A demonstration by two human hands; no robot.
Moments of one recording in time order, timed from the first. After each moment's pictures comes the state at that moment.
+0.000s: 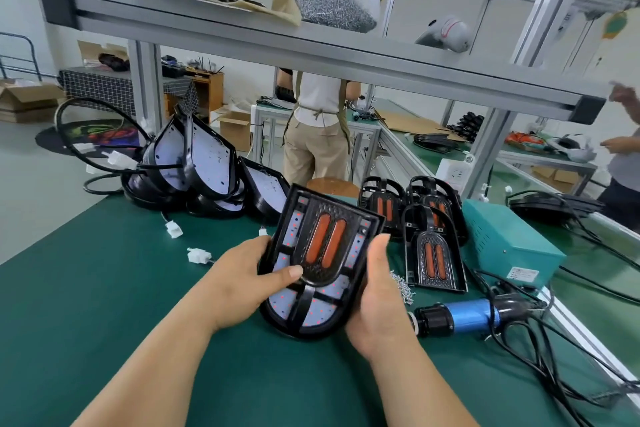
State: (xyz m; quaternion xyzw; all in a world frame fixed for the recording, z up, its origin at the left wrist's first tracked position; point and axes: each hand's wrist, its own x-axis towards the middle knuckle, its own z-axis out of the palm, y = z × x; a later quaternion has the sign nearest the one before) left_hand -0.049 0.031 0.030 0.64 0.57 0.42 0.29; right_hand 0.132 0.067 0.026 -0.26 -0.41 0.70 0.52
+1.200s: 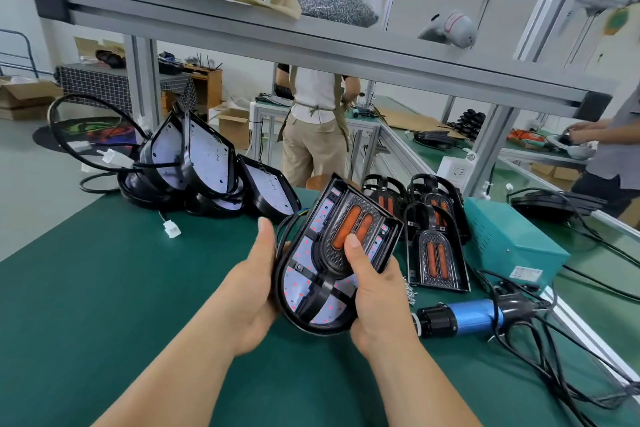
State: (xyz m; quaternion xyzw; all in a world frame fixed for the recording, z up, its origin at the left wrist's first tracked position) left_hand -0.012 0.033 0.029 0.34 0.40 0.57 0.63; right_hand 0.130 0.072 0.021 -0.37 -0.40 0.59 0.60
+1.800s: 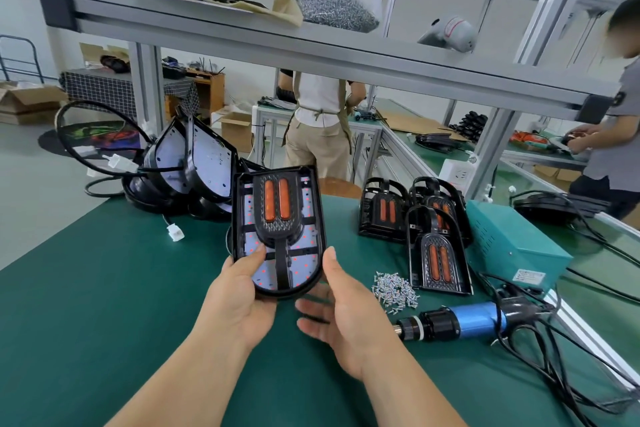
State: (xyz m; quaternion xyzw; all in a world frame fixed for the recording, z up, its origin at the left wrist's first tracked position) left_hand -0.015 0.045 0.021 0.11 0.32 0.75 0.57; right_hand 0.116 0.054 0.022 -0.44 -0.44 0.68 0.39
